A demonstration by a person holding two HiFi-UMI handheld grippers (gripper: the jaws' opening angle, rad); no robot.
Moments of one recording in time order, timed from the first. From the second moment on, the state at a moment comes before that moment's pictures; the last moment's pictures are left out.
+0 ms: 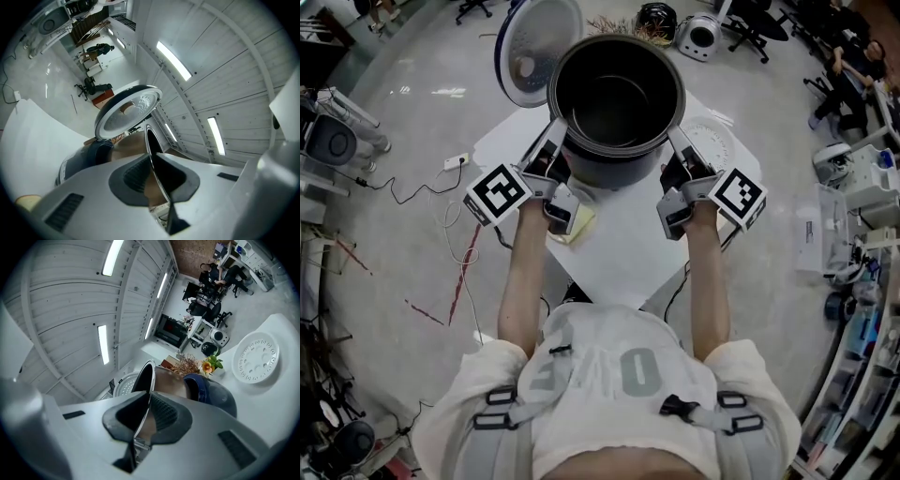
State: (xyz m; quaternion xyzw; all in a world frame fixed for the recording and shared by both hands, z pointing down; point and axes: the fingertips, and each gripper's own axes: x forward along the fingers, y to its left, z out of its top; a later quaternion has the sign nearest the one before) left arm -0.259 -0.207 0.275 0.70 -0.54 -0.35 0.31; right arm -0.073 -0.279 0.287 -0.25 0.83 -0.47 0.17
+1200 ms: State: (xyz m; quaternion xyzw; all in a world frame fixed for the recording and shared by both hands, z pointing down) left arm -0.278 -0.249 0.359 0.67 -0.60 -0.25 0.35; right arm -0.092 -0.317 0.367 -0.32 0.83 -0.45 0.05
